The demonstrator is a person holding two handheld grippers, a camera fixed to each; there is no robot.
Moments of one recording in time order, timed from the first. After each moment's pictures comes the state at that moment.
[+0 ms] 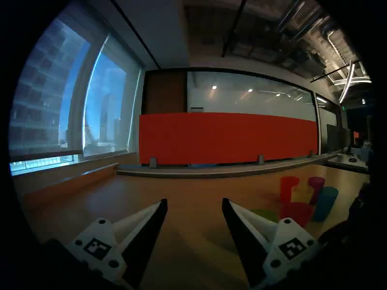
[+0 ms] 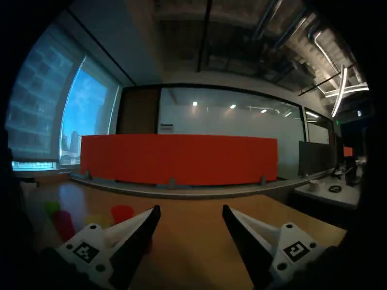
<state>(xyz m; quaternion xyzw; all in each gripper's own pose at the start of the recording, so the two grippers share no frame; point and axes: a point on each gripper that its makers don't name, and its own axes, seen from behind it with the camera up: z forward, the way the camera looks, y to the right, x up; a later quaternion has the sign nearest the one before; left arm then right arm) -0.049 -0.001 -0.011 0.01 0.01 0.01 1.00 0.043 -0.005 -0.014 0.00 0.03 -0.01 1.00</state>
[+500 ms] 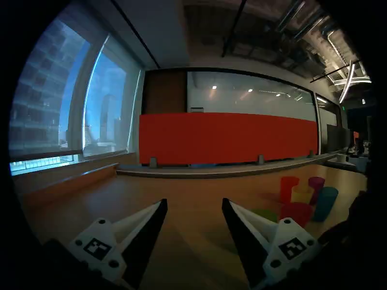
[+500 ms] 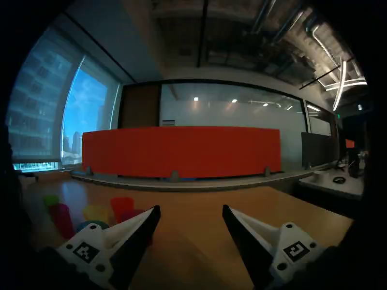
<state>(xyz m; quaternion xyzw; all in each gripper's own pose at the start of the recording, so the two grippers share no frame) -0.049 -0.001 -0.011 0.01 0.01 0.01 1.00 0.012 0.000 -0.004 0.01 0.02 0.00 1.00</state>
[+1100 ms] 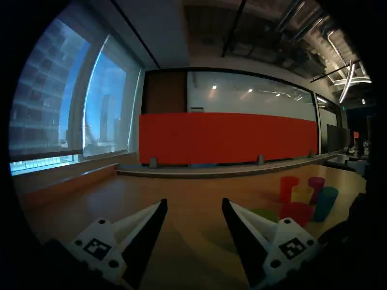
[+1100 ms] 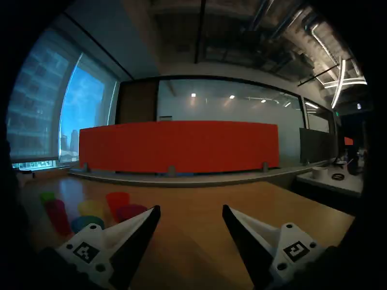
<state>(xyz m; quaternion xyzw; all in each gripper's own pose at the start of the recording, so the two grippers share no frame) -0.048 -0.002 -0.010 0.01 0.01 0.01 1.00 0.000 0.005 0.000 0.00 0.00 0.00 1.00</state>
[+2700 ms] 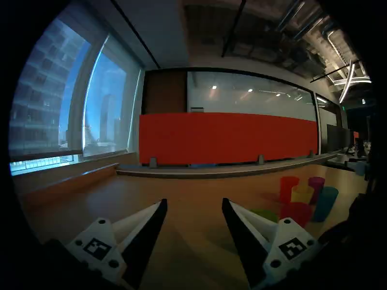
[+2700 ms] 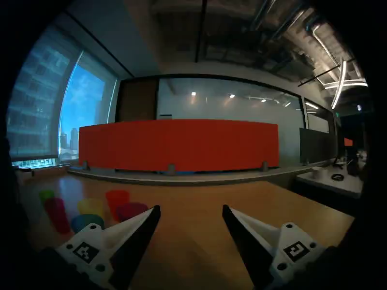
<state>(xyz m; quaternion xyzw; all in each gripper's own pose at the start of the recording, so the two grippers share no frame) -0.048 -0.001 -0.011 0.01 0.01 0.01 1.00 -0.001 0.003 0.001 0.00 0.00 0.00 1.00</state>
